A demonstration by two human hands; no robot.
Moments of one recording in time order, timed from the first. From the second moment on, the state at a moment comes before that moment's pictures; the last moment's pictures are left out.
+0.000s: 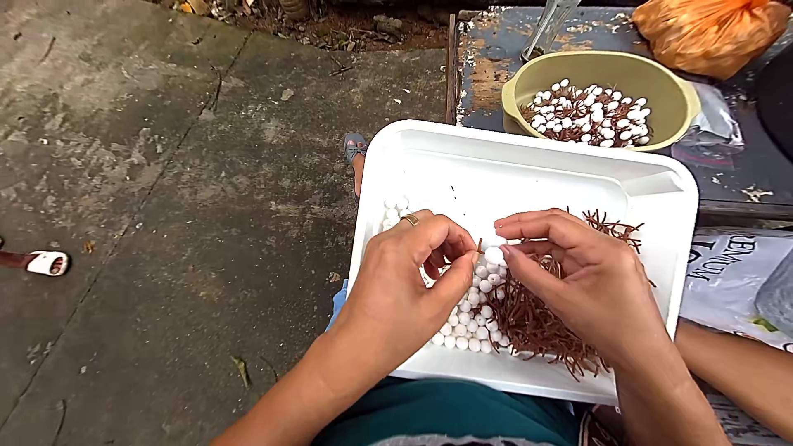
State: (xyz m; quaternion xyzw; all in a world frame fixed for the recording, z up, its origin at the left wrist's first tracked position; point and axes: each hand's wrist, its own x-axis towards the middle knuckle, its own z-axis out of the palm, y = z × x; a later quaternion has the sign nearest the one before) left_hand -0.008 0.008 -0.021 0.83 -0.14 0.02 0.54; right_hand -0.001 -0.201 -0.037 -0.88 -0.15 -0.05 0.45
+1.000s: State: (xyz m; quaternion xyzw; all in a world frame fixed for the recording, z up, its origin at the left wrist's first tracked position) left_hand -0.013 0.000 -0.016 0.82 -0.17 0.01 0.54; right_hand -0.002 -0.199 -0.031 -0.52 0.00 0.20 0.83
